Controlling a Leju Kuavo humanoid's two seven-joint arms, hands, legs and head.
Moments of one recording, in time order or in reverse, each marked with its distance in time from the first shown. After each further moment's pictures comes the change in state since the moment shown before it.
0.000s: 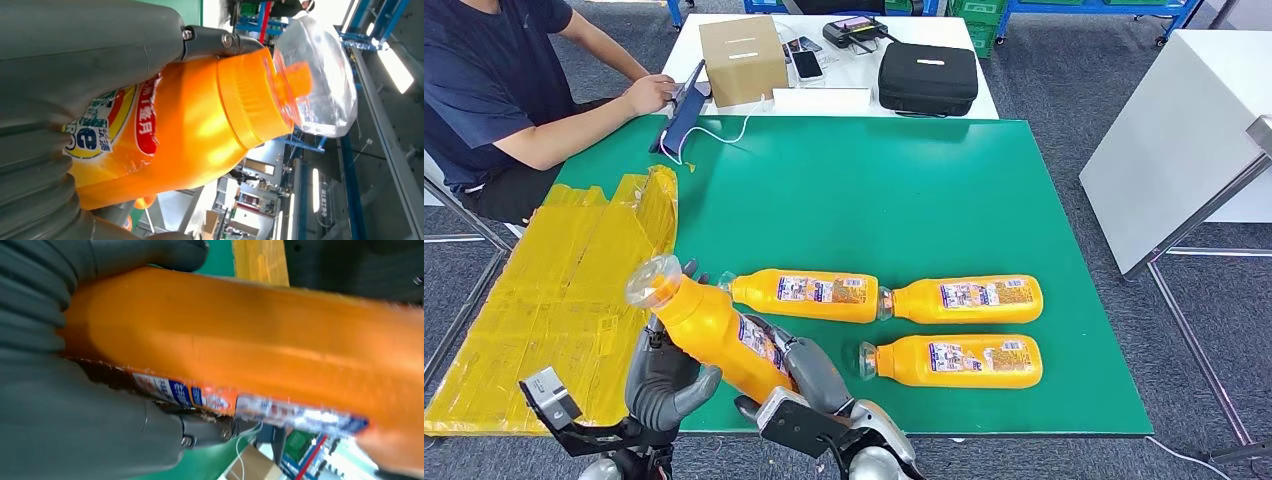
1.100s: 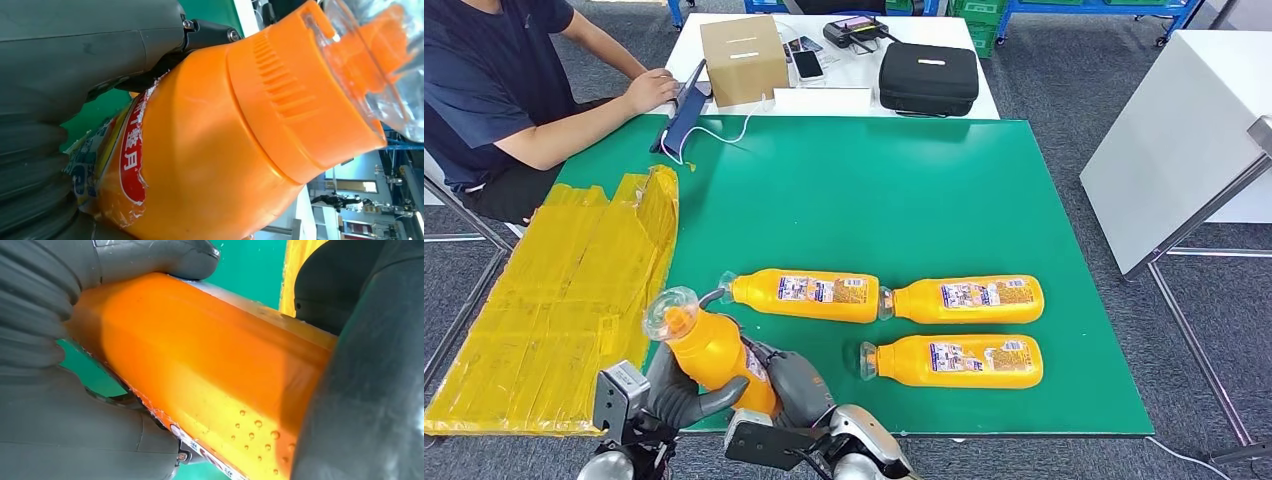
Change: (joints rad) left arm -0.051 0.102 -0.034 0.118 -0.329 0.108 0.040; right arm -0.062 0.007 0.090 0.137 0.147 -0.032 0.055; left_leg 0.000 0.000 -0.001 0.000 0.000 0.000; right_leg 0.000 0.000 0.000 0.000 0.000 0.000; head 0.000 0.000
